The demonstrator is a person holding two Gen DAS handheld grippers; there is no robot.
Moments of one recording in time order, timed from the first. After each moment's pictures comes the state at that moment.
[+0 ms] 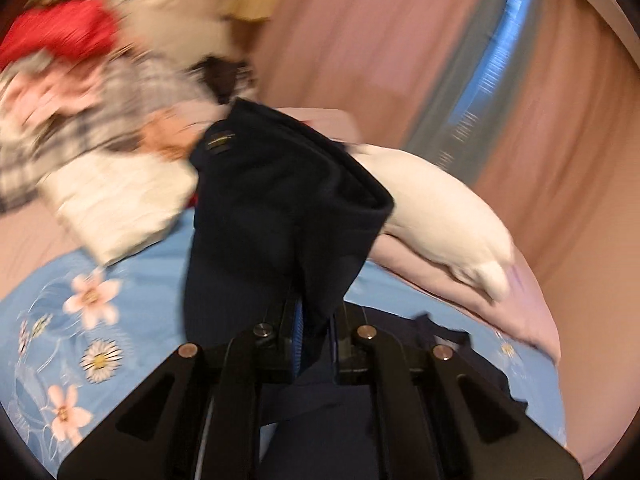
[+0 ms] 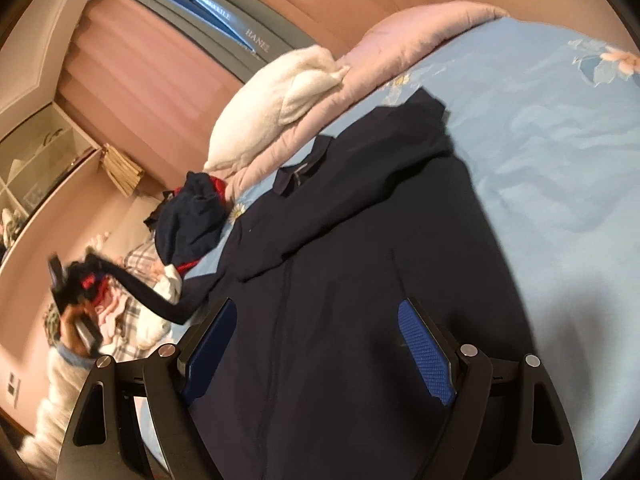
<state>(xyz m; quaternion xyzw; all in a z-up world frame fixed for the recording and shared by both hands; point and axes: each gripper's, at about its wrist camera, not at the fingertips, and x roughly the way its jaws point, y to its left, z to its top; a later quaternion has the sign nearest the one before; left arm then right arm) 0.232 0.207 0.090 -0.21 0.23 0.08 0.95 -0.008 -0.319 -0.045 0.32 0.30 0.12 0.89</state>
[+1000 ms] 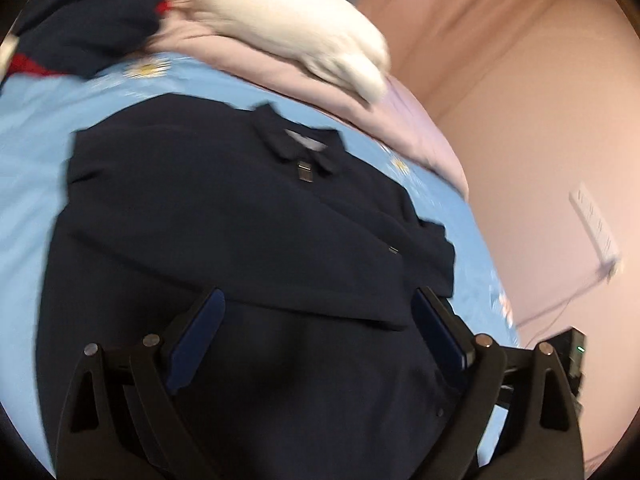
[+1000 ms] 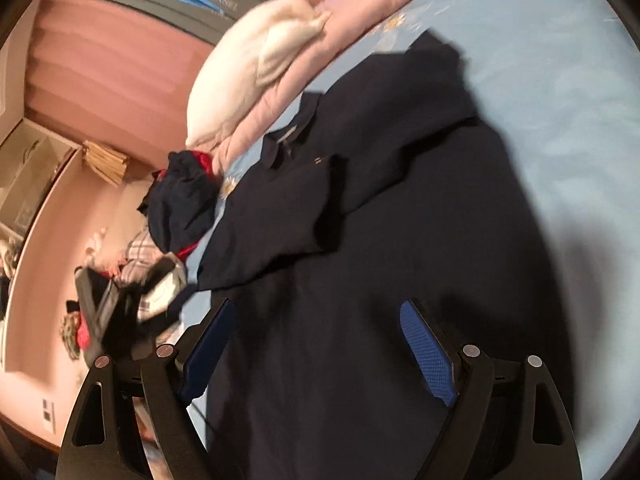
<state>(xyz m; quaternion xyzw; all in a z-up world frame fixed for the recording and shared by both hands) 0.244 0.074 -0.052 -0.23 0.41 -0.18 0.86 0.105 -0.301 -0.060 0.37 0.41 0.15 0.82</state>
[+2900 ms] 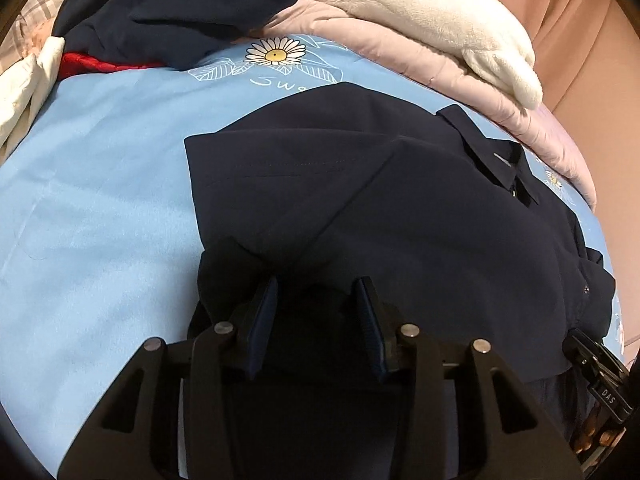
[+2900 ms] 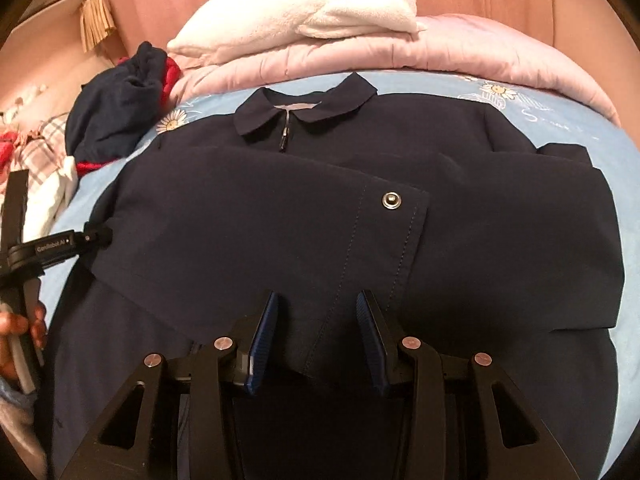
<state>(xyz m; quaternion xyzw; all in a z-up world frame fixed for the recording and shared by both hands) 0.343 0.133 -0.134 -0.13 0.46 -0.02 0.88 0.217 -0.209 -0.091 0.06 0.42 0.09 0.90</state>
